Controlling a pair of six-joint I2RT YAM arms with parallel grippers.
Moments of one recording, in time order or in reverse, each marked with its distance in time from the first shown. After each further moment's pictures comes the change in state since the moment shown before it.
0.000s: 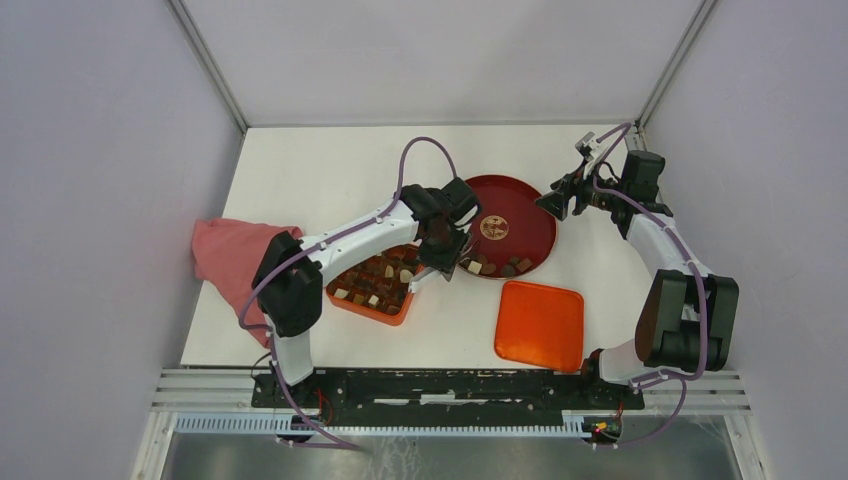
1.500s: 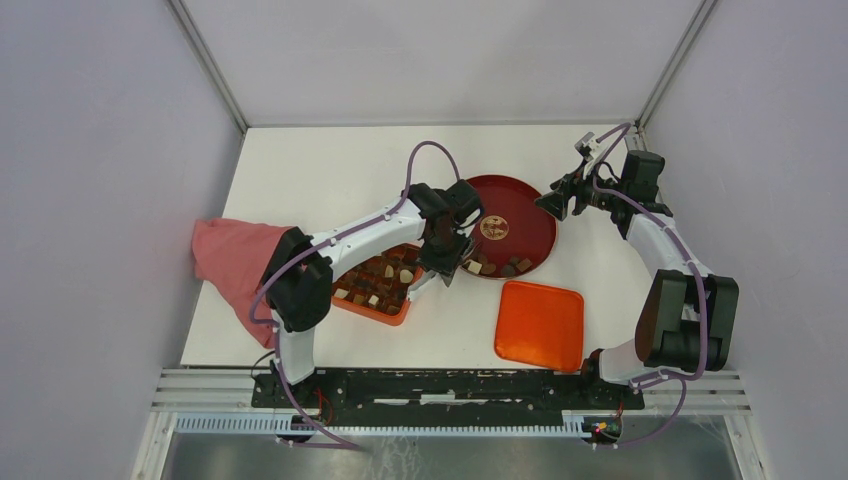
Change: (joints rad) left arm -0.001 0.055 0.040 -0.061 0.026 0.021; right arm 0.002 0.000 0.000 0.000 -0.001 0.000
